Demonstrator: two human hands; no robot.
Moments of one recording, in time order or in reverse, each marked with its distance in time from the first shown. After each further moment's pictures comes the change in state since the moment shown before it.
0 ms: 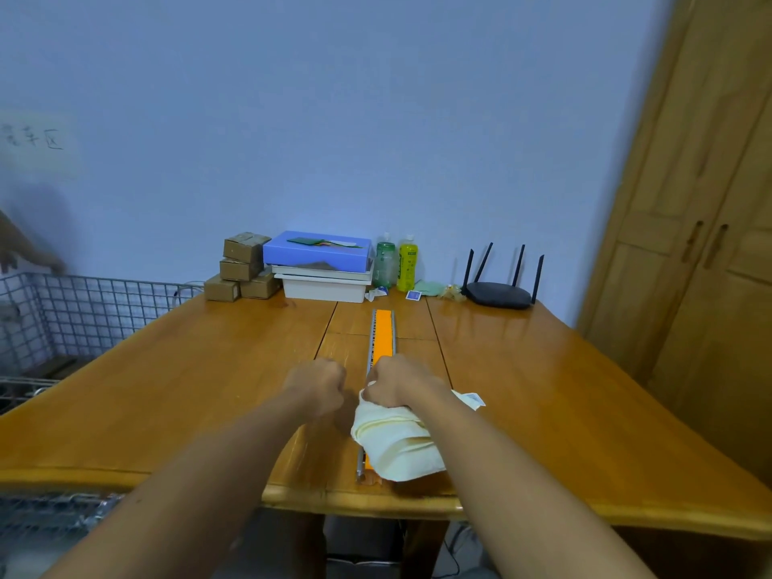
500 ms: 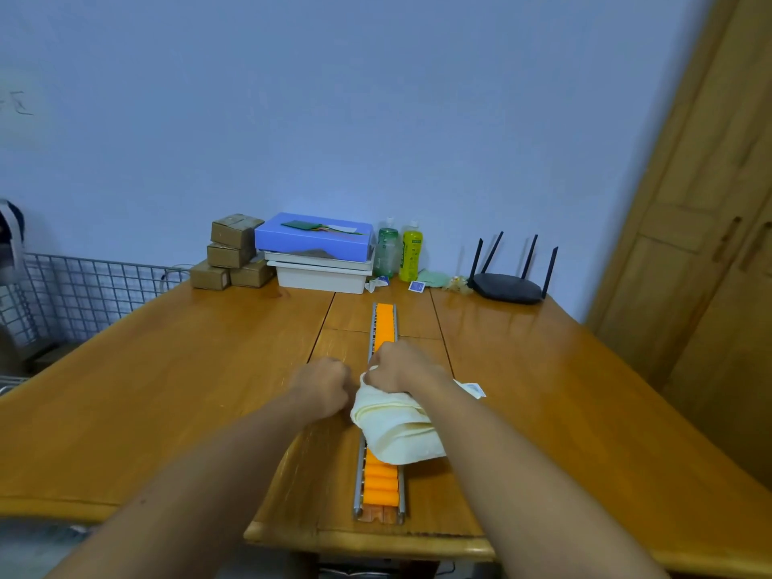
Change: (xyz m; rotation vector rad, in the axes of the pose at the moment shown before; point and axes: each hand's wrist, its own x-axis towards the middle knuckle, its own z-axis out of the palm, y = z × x) left_hand 0.055 -0.012 0.032 -0.072 -0.018 -0.016; right_hand 0.067 0.016 0.000 0.034 -0.019 0.040
